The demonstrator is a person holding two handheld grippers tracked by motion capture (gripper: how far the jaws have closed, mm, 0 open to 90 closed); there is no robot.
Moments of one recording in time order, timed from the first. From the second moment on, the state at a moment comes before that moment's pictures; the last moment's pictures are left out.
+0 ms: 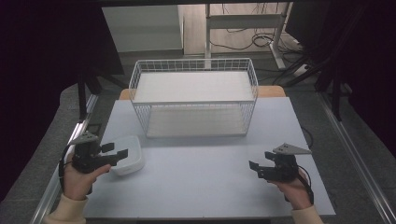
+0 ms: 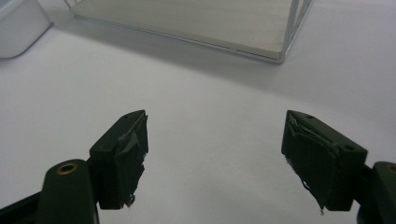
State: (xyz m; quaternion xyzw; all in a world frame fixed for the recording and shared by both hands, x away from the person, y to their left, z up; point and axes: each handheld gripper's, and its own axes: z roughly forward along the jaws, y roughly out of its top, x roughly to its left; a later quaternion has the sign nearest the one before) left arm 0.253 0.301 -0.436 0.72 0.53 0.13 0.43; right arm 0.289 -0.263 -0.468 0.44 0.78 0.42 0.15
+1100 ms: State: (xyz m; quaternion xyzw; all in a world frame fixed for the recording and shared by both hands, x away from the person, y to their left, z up) left arm 0.305 0.368 -0.458 0.71 0.60 0.14 0.35; right arm 0.289 -0.262 -0.472 0.45 0.78 0.40 0.16
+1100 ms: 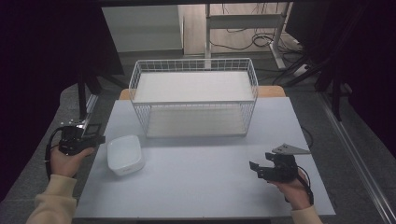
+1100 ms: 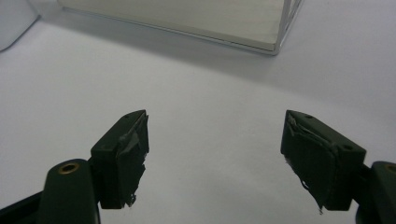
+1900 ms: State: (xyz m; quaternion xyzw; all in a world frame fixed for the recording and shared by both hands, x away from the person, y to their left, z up) left arm 0.320 0.392 -0.500 0.70 0.63 0.11 0.31; right arm 0.290 -0.261 -0.475 0.45 0.79 0.39 0.16
